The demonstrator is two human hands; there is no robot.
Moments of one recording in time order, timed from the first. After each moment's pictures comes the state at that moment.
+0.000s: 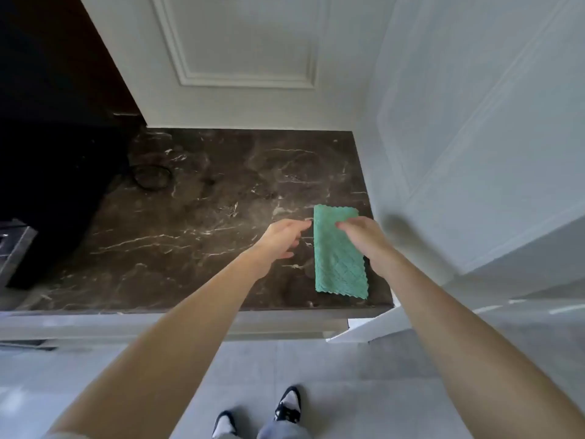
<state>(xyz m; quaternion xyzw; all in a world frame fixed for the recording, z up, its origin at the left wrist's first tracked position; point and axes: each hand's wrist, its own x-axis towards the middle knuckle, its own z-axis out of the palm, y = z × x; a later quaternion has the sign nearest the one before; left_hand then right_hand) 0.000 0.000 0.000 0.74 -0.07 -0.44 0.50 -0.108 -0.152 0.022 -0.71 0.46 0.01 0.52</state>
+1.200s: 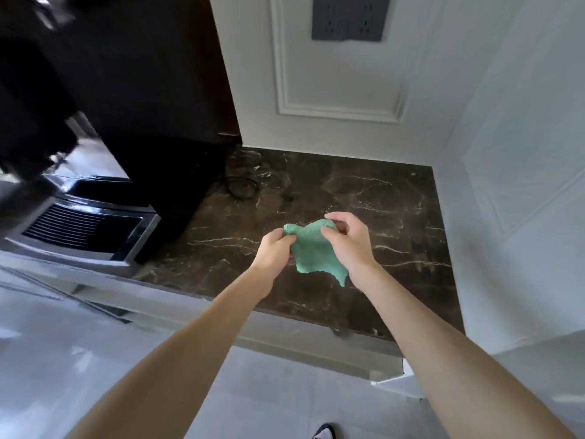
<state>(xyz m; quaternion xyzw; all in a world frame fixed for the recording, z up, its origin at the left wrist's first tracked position) 0.028 0.122 0.025 0.75 0.04 -0.26 0.60 -0.025 -0.022 0.036 -0.73 0.28 -0.09 0.61</state>
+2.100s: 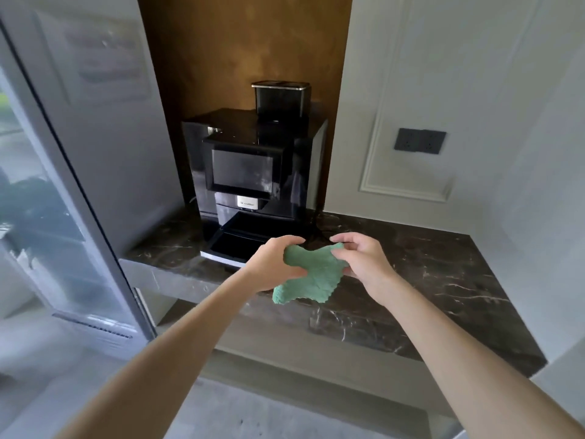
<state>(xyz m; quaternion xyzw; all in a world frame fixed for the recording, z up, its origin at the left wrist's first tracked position) -0.005 0.538 0.179 0.88 -0.27 -0.10 0.39 -0.074 0.340 0.179 -0.74 0.16 -0.11 0.64</state>
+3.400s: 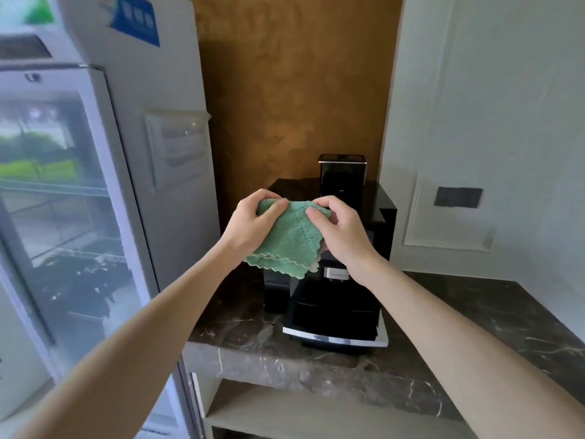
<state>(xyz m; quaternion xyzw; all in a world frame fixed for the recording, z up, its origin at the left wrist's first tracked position) 0.149 0.789 0.355 0.77 -0.29 0.11 0.56 0.068 0.624 0.344 -0.79 -0.02 -0.29 0.54</state>
